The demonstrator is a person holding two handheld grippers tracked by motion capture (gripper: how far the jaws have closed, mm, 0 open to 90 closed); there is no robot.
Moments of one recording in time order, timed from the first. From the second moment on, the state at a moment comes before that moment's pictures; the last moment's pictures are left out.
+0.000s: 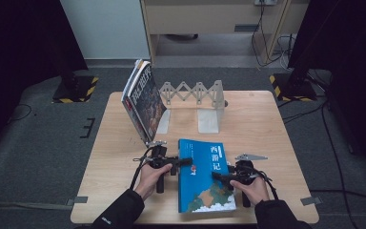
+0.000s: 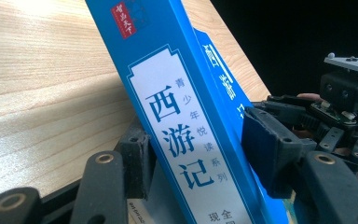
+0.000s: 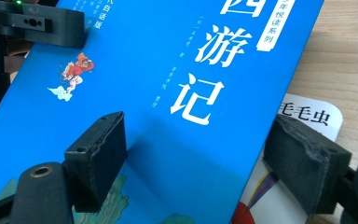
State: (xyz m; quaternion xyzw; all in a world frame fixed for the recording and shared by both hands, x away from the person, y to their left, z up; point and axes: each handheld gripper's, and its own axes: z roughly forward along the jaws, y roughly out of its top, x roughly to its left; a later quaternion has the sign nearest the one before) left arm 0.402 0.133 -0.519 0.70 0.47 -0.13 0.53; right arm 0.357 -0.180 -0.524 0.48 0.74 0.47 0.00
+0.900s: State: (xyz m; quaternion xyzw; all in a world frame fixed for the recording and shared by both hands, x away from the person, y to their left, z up) left arm 0.401 0.119 -0.509 0.72 0.45 -0.13 0.52; right arm 0.365 -0.182 -0.522 0.47 0.74 0.48 -0.01
